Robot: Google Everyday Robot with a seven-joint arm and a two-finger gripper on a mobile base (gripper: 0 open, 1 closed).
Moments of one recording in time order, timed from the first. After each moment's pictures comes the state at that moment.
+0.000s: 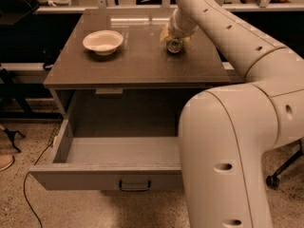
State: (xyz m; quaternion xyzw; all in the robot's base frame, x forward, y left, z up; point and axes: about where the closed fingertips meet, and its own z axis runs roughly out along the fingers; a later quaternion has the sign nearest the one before) arm 0.868 -0.100 0.840 -0.04 0.94 0.07 0.33
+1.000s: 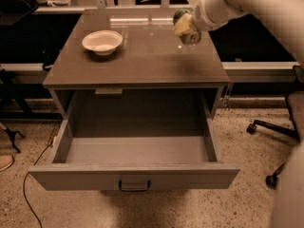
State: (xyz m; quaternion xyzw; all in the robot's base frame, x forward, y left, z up) arm 0.764 -0.119 0.921 -0.14 0.90 0.14 0.38
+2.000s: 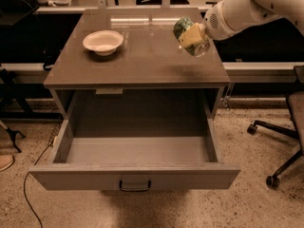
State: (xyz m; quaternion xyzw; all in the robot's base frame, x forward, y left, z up) arm 0.697 -0.130 0.926 -0.24 0.89 0.17 0.36
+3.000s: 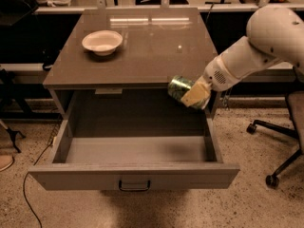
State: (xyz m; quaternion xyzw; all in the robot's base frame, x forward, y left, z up) arm 0.582 -0.124 0.814 -0.43 0.85 0.20 0.23
